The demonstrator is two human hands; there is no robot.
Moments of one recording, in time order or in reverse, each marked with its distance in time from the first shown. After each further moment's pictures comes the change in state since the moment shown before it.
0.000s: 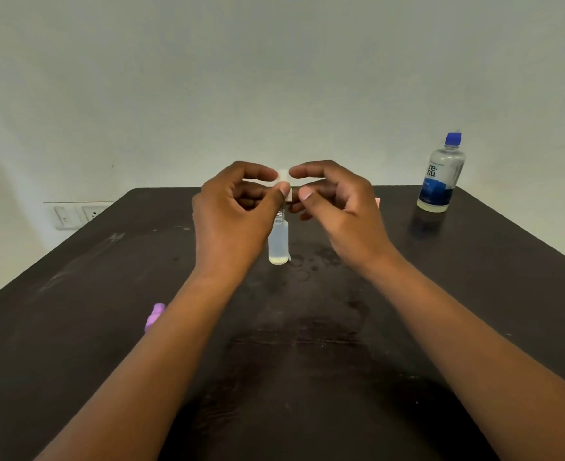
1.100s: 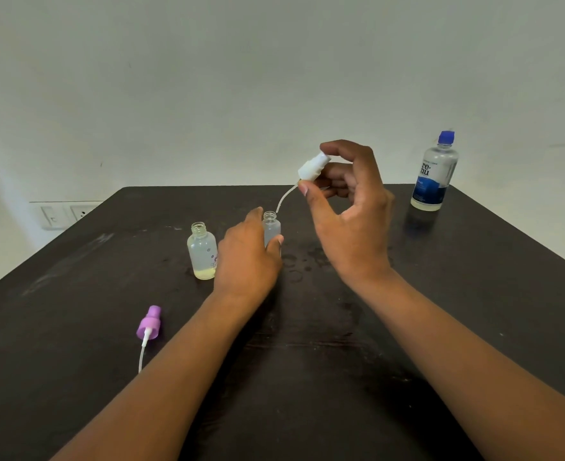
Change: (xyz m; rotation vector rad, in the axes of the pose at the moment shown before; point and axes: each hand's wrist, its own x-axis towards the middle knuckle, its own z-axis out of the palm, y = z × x) left_hand -0.014 -0.052 0.035 0.605 -0.254 -0.110; right_hand -0.004 0.009 0.004 -0.229 0.405 -0.262
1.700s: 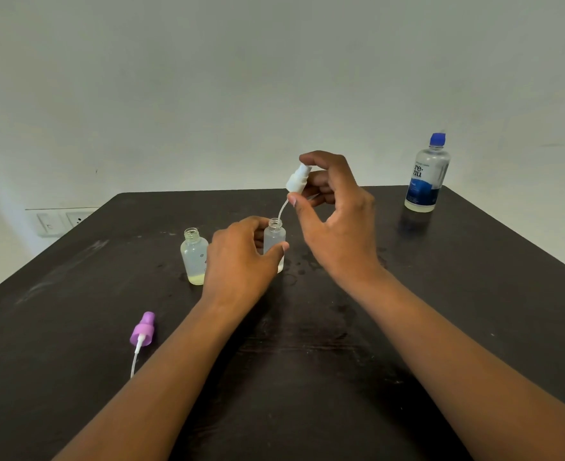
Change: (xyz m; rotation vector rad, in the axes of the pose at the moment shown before) left_hand -0.005 0.005 -0.008 -0.195 0.076 0.084; right_hand 0.002 0.005 -0.002 -0.090 -0.125 -0.009
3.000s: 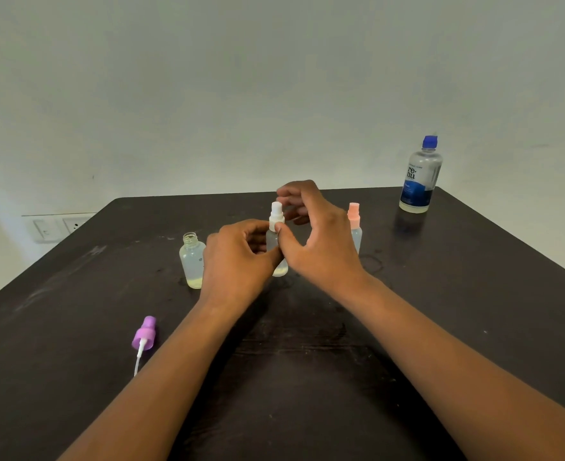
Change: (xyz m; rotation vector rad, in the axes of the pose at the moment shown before) left_hand -0.003 0.004 -0.008 -0.194 -0.004 0.006; right_hand -0.013 0.007 0.012 -0.055 -0.183 0.010
